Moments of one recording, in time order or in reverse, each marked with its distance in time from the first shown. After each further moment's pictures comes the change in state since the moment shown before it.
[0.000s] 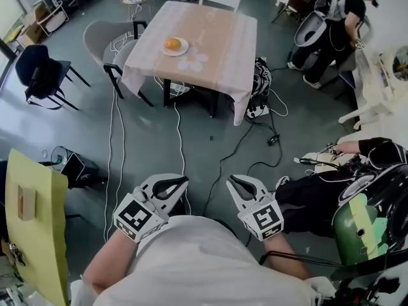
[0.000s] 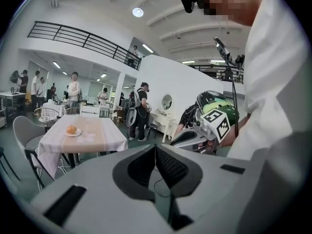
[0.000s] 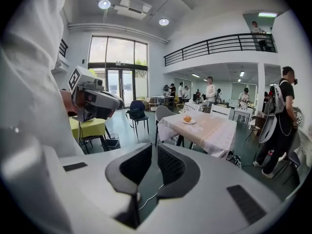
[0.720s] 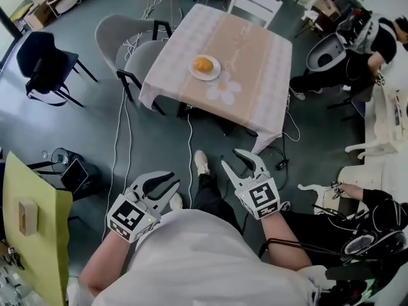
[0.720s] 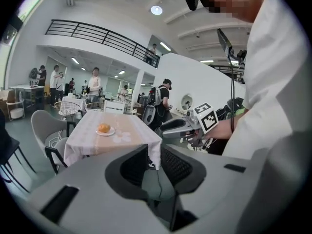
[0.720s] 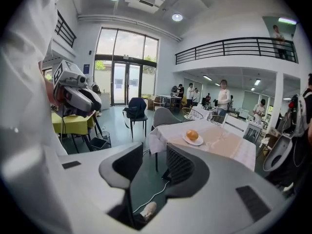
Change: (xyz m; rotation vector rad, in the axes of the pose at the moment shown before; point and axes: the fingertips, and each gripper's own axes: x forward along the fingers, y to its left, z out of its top) left arm -0.028 0.244 0.011 -0.100 0.033 0.163; right arm 0.256 -0.102 0.121 -0.142 0.021 0.059
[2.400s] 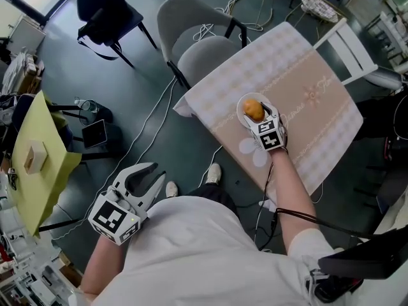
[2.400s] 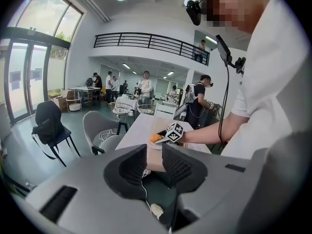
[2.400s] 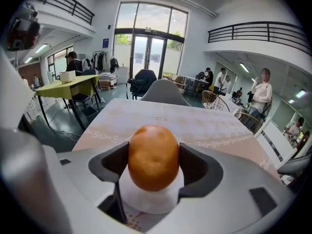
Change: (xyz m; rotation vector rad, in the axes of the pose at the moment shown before) left arm 0.036 0.184 0.092 -0.239 0.002 0.593; right arm 0.401 -0.251 -0.019 -0.276 0.259 0.261
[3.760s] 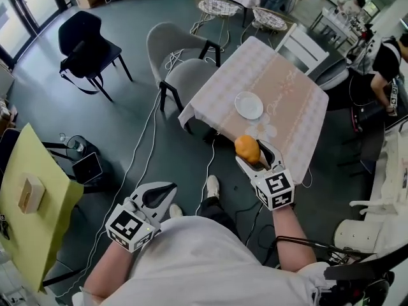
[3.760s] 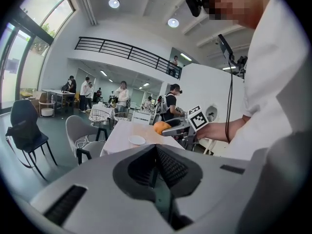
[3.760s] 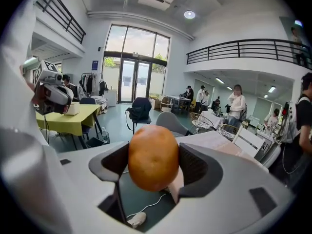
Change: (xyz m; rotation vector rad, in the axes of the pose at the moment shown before) left arm -0.141 0.014 -0.078 0.088 -0.132 -0.337; right arm -0.236 0.245 0.112 0.170 -0.239 -0.184
